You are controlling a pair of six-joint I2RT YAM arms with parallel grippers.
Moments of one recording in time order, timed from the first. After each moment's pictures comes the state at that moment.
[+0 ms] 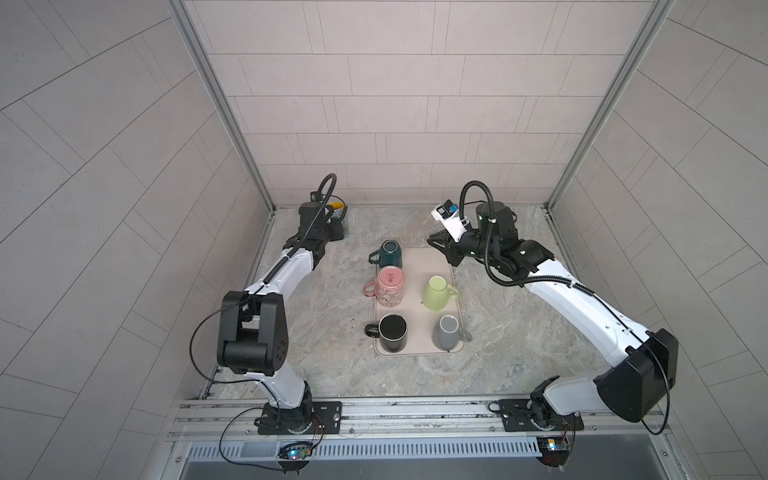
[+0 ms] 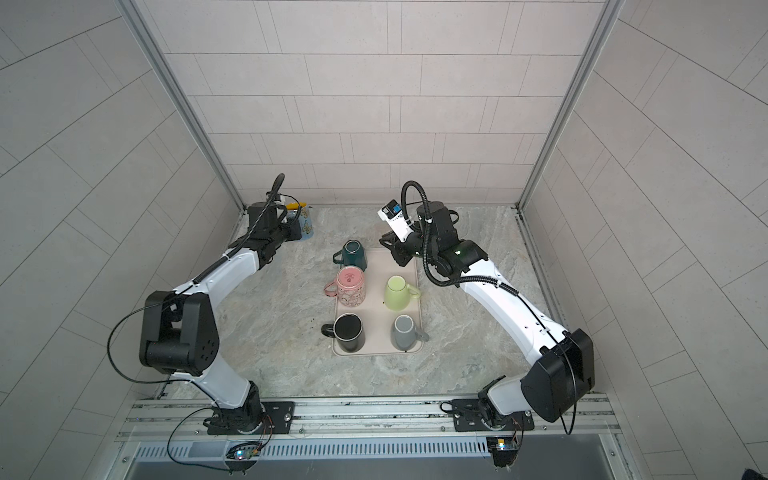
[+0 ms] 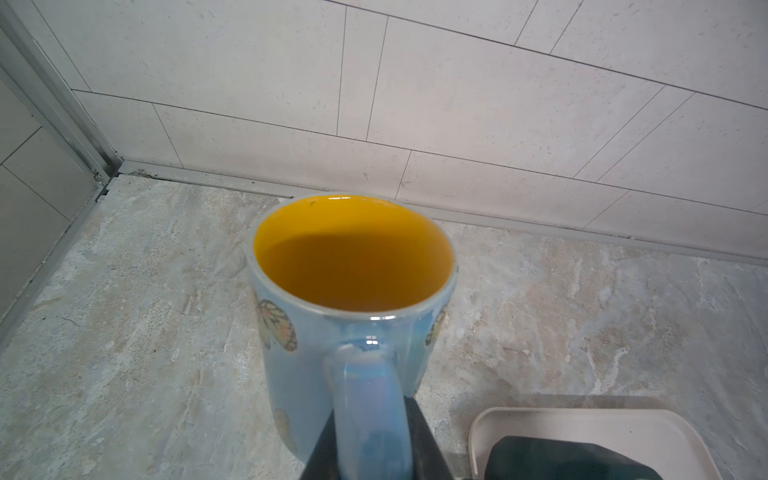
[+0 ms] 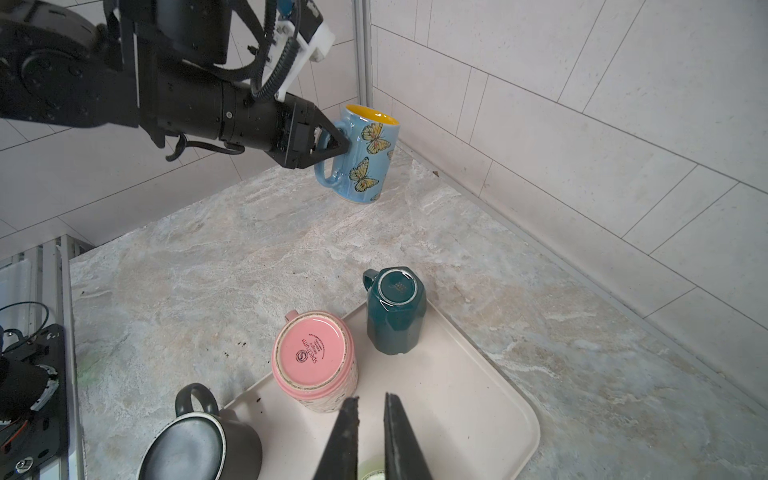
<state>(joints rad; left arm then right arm) -0.07 1.66 1.16 0.00 0.00 -0.21 0.47 1.40 1.32 -0.39 -0.37 -0.16</state>
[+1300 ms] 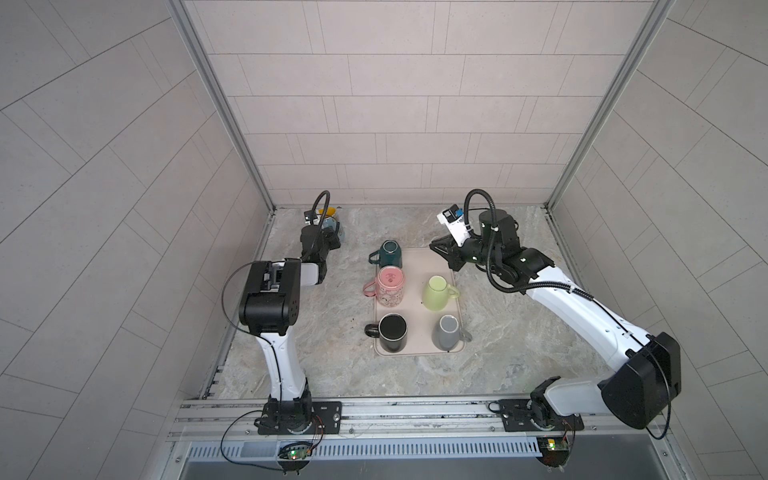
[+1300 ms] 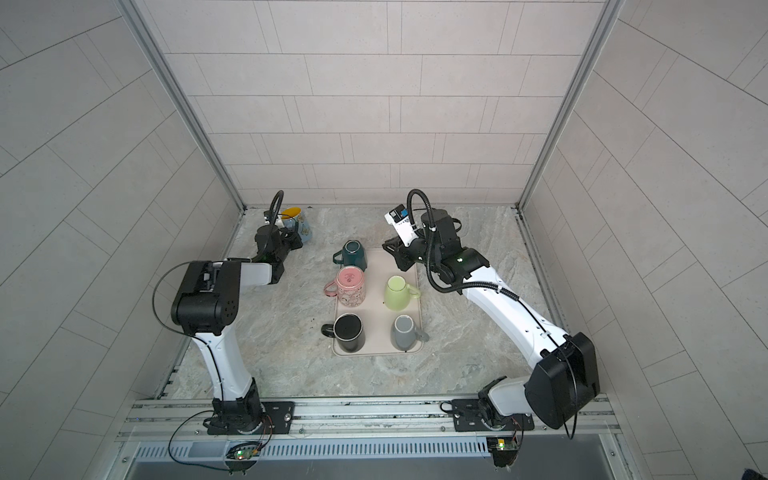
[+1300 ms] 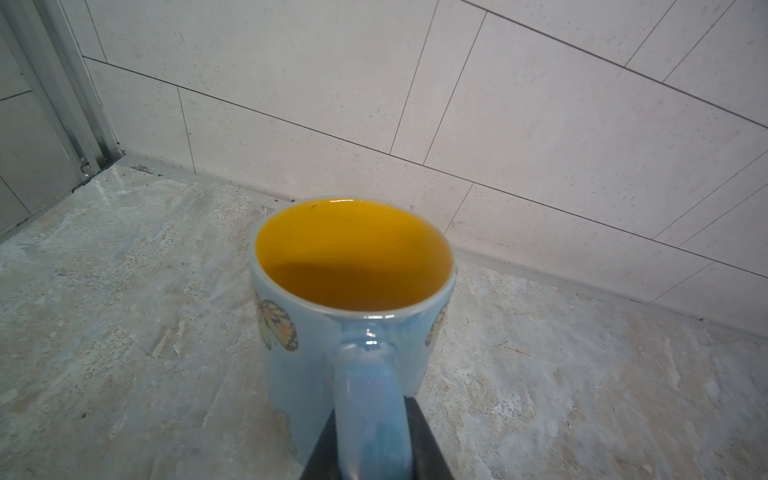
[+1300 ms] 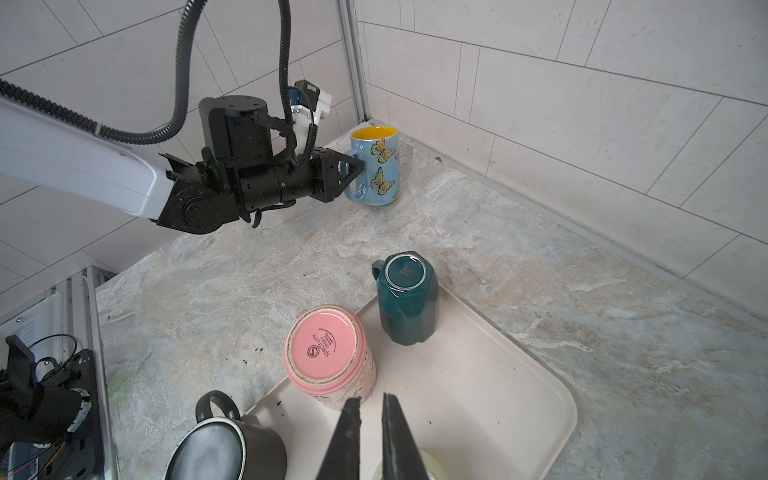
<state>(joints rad) 0.00 1.99 1.03 0.66 0.01 -0.28 0.46 1.36 1.22 -0.31 -0.40 -0.04</state>
